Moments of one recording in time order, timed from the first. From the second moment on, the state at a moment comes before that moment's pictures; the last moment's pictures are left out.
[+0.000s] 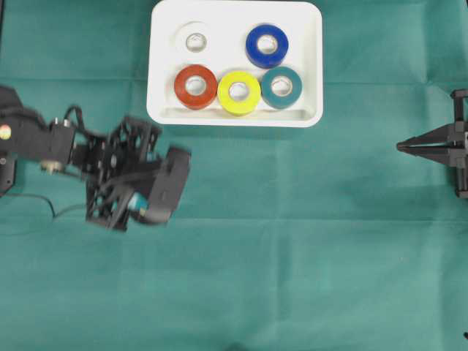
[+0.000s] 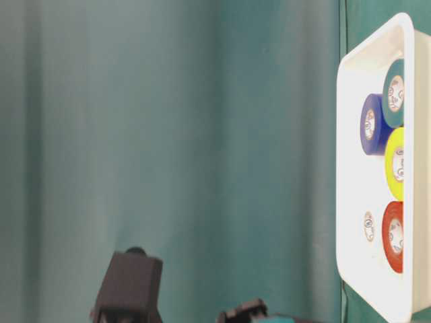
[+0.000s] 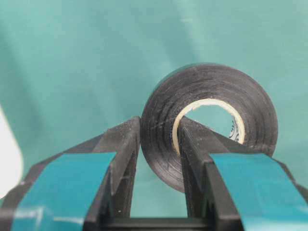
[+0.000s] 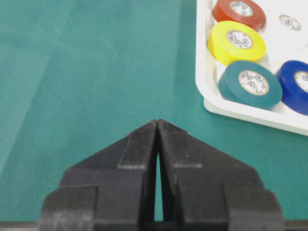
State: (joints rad) left arm -0.09 -0.16 0.64 -0.02 0.64 0.21; right arm -0.02 -1.17 1.55 -0.12 -0.07 0.02
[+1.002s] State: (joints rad) left arm 0.49 -0.17 0.63 -0.02 0.54 0.47; right arm -0.02 -1.17 1.55 -0.12 -0.07 0.01
